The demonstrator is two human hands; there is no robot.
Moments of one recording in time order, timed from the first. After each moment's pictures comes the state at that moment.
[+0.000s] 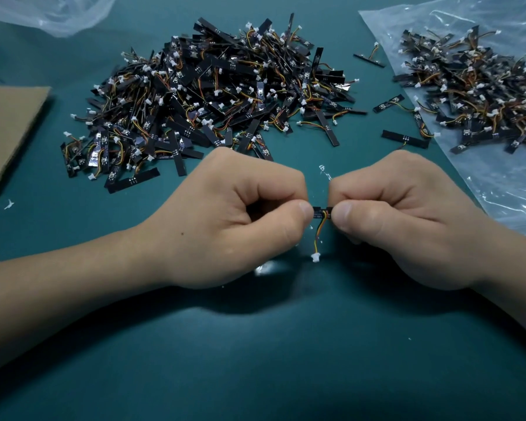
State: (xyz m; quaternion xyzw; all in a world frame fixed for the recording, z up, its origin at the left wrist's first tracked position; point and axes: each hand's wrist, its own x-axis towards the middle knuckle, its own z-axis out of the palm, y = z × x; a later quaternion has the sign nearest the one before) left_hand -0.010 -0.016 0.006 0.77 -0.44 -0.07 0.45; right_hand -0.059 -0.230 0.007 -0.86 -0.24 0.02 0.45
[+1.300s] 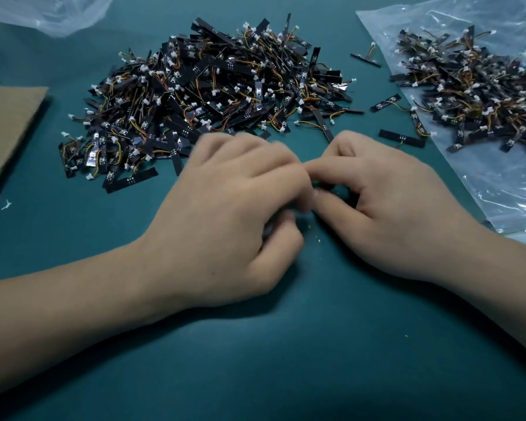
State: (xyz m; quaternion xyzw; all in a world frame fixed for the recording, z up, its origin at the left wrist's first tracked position) left_hand -0.027 -0.022 0.012 0.89 -0.42 0.07 0.18; right_hand -0.053 -0.220 -0.003 -0.97 -0.10 -0.05 0.23
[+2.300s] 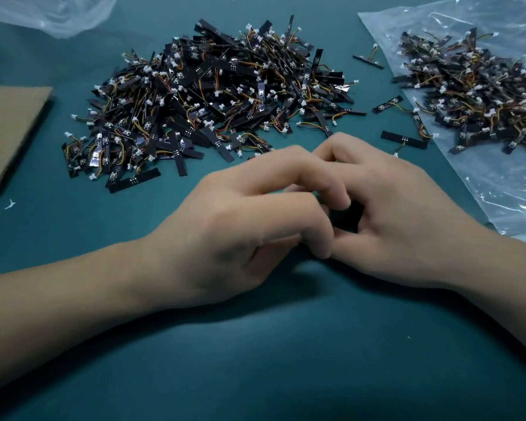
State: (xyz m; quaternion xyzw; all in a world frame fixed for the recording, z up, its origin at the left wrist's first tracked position) left_hand -0.016 -0.016 -0.008 0.73 -0.55 0.08 0.39; right_hand -0.058 -0.220 0.001 -0.94 -0.18 -0.04 0.27
